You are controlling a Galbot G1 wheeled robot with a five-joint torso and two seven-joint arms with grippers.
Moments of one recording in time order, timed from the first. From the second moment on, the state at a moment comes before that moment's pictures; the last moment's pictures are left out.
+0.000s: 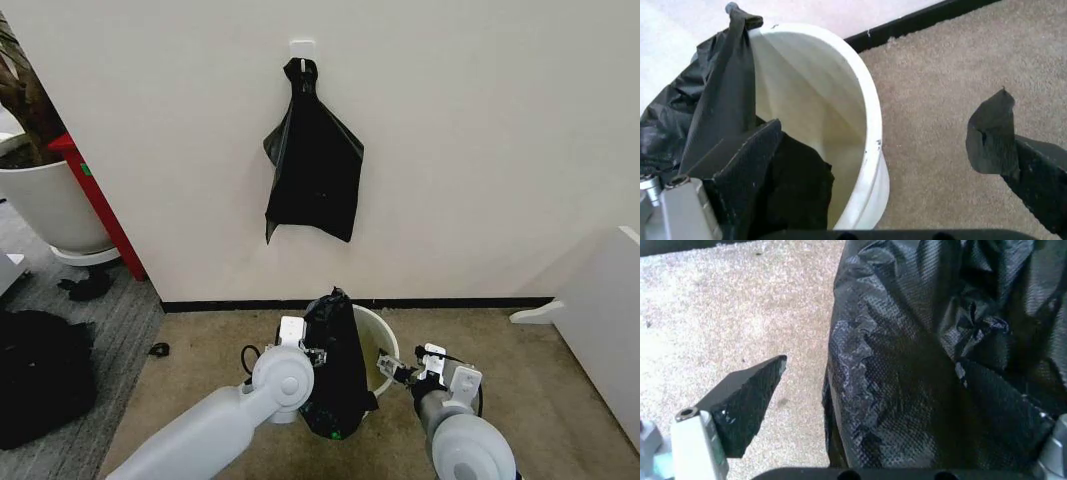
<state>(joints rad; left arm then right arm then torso) 0.77 -1.09 0.35 -1.92 -1.39 0.67 -1.26 -1.41 1.07 0.12 2.25 0.99 -0.40 0.88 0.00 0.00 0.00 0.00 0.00</state>
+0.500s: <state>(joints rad) 0.77 -1.11 0.36 -1.89 -1.39 0.68 -1.27 -1.42 1.08 0.12 2.25 0.98 -0.40 0.88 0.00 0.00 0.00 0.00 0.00</state>
